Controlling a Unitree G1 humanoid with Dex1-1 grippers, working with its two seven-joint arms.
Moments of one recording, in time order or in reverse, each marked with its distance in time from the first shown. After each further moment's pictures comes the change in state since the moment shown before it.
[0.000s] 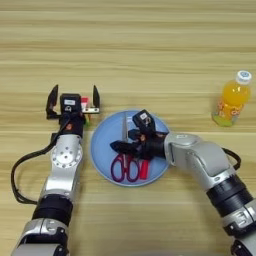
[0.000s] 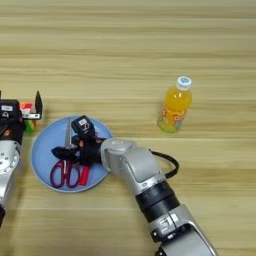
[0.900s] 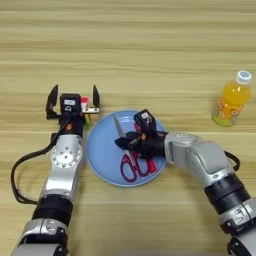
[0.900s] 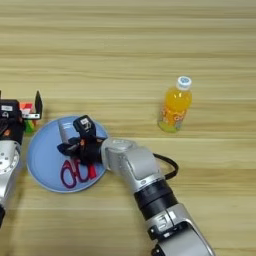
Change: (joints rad) left arm 0.000 0.000 0.000 0.000 0.000 0.000 0.001; right arm -0.004 0.023 -0.043 0.022 0.000 0.011 0.008
